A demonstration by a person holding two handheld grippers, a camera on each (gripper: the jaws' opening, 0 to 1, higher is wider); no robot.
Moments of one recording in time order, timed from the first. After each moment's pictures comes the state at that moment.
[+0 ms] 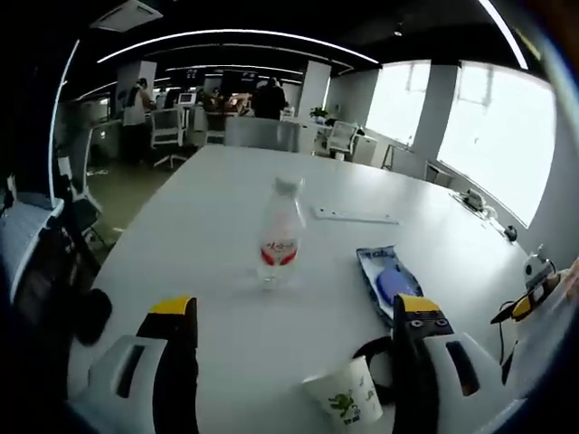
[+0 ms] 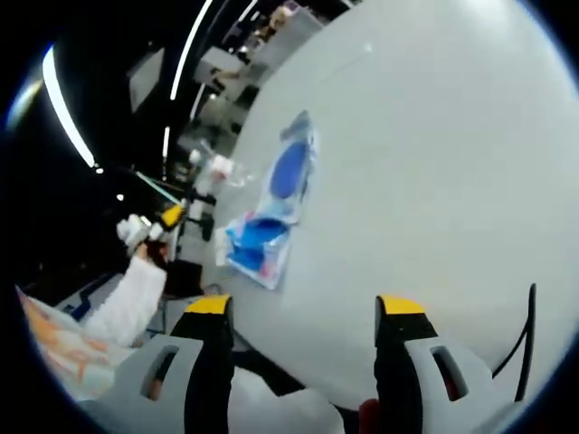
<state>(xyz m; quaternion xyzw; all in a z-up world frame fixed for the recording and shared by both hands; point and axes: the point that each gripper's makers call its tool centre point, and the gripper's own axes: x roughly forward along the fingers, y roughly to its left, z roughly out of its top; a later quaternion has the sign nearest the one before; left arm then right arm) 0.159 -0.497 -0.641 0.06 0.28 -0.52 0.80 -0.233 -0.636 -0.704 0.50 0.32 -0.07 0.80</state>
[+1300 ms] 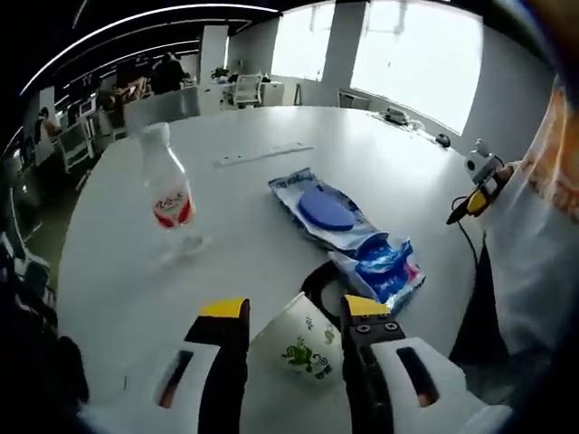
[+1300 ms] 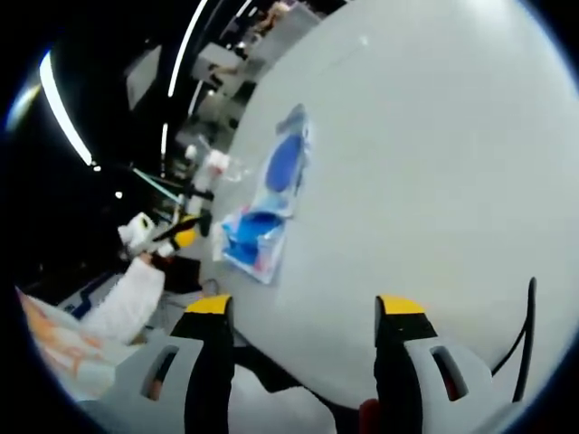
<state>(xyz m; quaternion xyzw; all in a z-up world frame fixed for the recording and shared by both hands) 0.062 -0.509 -0.677 0.25 0.29 -0.70 0.61 -0.237 -0.633 -0.713 0.50 0.33 -0.07 0.80</state>
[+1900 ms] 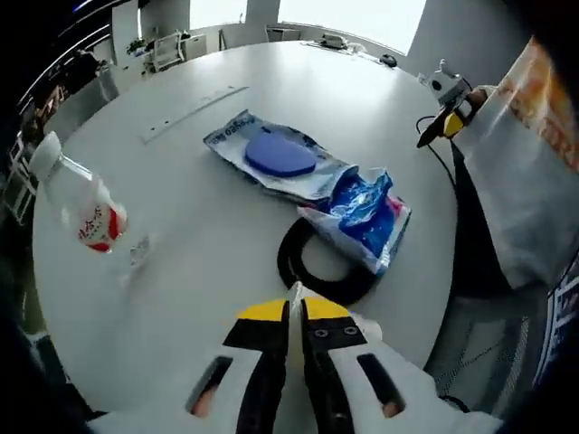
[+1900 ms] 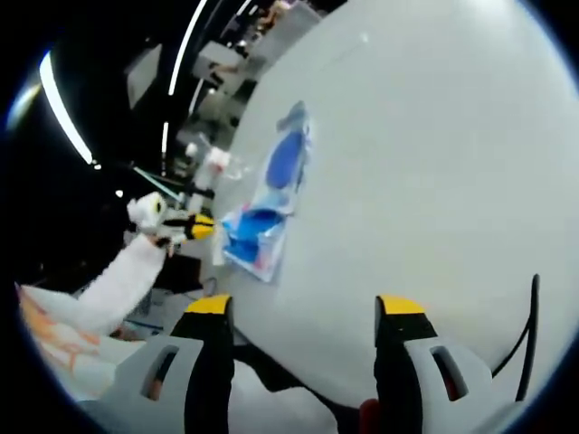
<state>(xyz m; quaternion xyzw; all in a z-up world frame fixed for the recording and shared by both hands) 0.048 -0.512 -0.714 0.38 0.33 -0.74 0.45 -0.237 -0.631 -0.714 0.50 0.33 -0.06 0.80</state>
